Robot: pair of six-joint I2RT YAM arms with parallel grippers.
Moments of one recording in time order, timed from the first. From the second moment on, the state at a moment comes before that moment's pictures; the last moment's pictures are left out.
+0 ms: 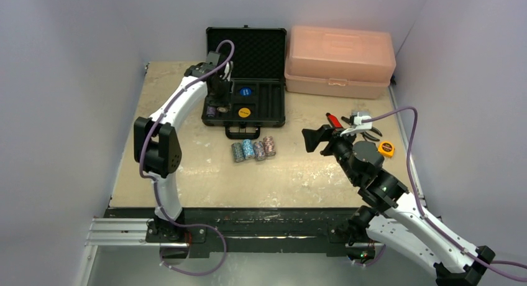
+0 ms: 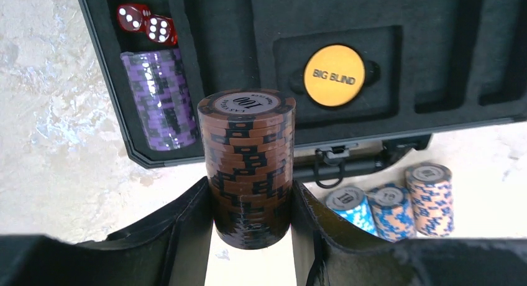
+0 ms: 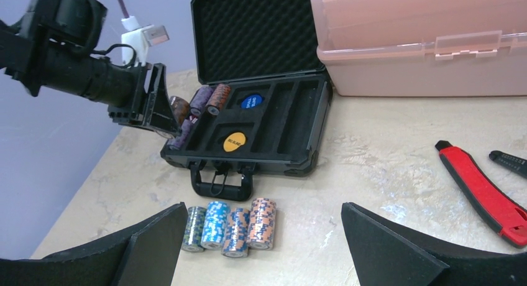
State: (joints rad) left arm -0.31 1.91 1.75 -0.89 -0.03 -0.21; right arm 0.74 0.63 0.66 -0.14 0.40 0.44
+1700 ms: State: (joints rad) left arm -0.31 2.26 2.06 -1.01 -0.18 -0.23; right arm 0.74 0.62 0.66 -0.14 0.40 0.44
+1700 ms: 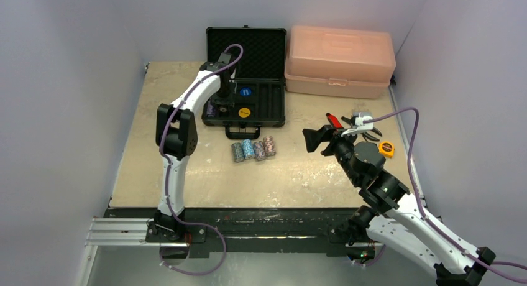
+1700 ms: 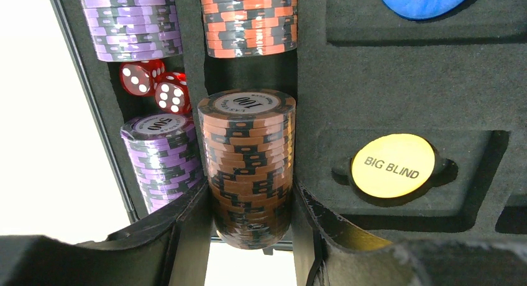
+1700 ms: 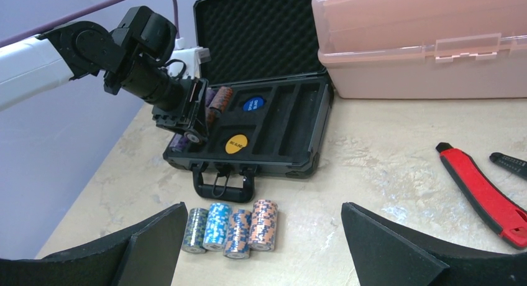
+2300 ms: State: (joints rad) left arm -0.31 2.24 2.03 -0.97 -0.19 -0.23; right arm 0.74 0.62 0.66 -0.14 0.40 0.44
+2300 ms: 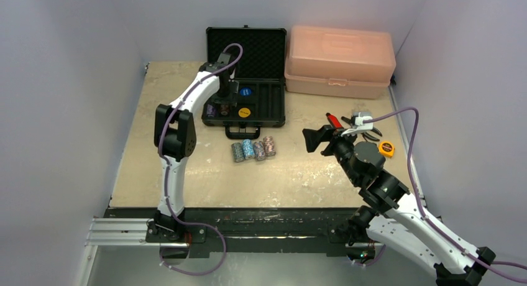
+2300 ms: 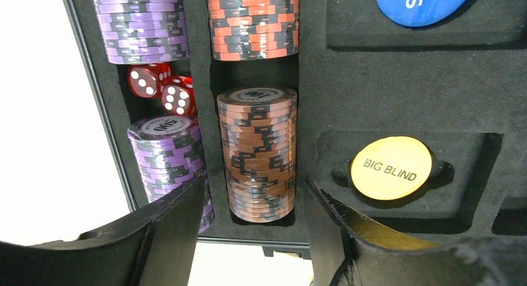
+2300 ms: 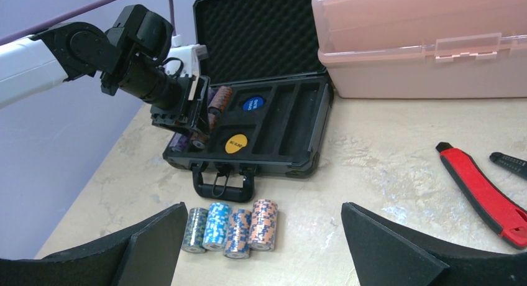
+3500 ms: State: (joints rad) left arm -0.34 1.97 1.64 -0.78 -0.19 -0.29; right arm 0.74 0.65 0.66 -0.14 0.39 0.44
